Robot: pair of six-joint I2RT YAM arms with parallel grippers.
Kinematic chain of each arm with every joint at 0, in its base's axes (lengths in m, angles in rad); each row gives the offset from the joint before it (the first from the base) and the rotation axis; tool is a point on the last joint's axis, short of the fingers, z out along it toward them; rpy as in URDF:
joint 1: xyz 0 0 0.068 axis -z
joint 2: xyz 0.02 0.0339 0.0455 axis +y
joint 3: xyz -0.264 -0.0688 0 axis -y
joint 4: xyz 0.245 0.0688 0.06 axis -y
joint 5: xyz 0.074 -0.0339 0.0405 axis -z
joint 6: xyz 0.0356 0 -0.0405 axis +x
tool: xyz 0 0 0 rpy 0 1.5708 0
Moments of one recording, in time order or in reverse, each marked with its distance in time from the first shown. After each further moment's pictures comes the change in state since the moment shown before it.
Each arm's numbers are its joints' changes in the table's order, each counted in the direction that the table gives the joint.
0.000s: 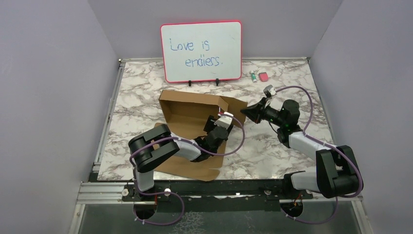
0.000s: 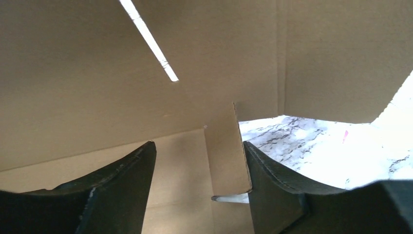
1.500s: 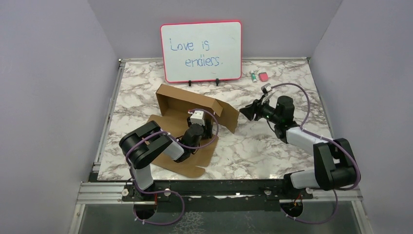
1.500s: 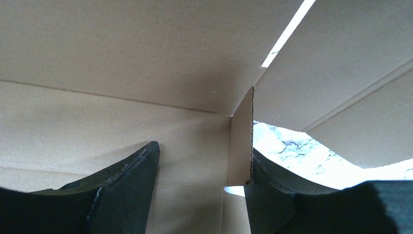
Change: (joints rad) left arm -0.234 -0.058 -0.277 0.257 0.272 -0.314; right arm -0.027 0.034 0.054 -0.150 0.211 -0.043
